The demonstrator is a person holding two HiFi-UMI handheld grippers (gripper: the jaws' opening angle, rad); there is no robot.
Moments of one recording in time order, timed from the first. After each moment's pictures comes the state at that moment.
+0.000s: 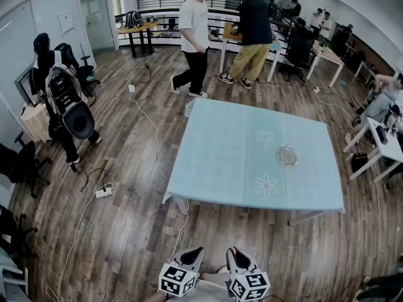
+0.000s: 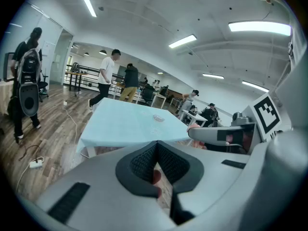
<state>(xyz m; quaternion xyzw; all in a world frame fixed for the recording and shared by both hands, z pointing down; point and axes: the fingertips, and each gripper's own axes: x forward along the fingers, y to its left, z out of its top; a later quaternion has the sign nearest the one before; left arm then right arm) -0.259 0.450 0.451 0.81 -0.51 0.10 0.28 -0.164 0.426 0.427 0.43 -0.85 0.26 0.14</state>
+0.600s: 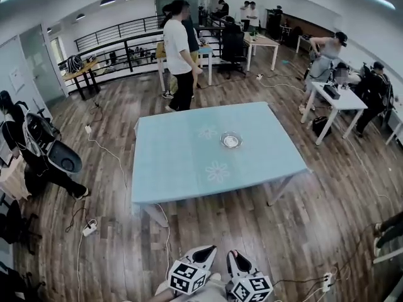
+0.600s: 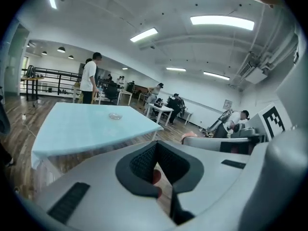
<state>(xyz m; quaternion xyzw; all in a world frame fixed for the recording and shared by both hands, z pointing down) -0.043 0.506 0.402 0.90 -0.35 0.12 0.22 0.014 0.528 0.390 0.54 -0.80 0.27 0.01</state>
